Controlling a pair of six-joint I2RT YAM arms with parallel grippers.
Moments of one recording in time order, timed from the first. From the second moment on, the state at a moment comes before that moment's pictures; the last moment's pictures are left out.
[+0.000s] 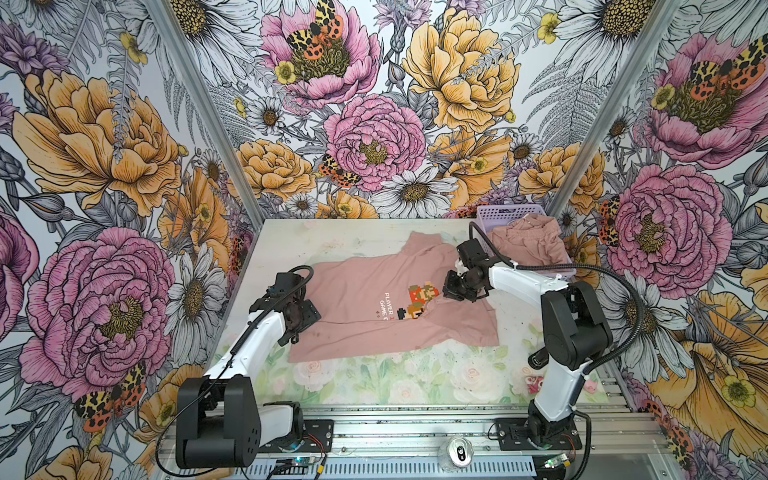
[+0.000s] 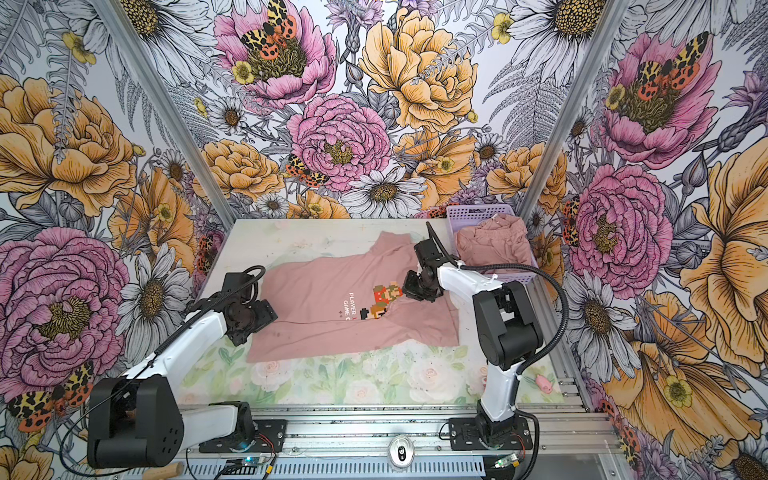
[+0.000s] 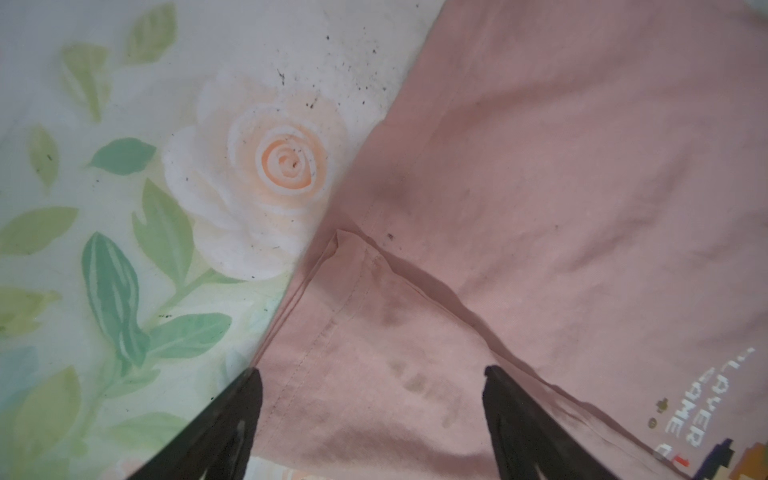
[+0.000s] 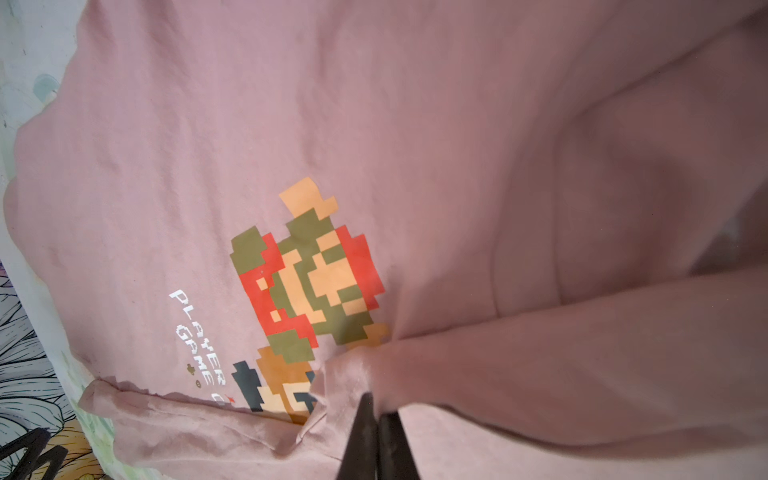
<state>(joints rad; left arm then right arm) 0.00 1.25 0.77 -0.72 -0.10 -0.66 0.35 1.86 1.28 -0.62 -0.31 0.65</state>
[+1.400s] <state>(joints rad) -0.16 1.34 0.67 -0.77 0.00 -0.79 0.24 1.49 0.90 -0.86 -0.20 0.62</state>
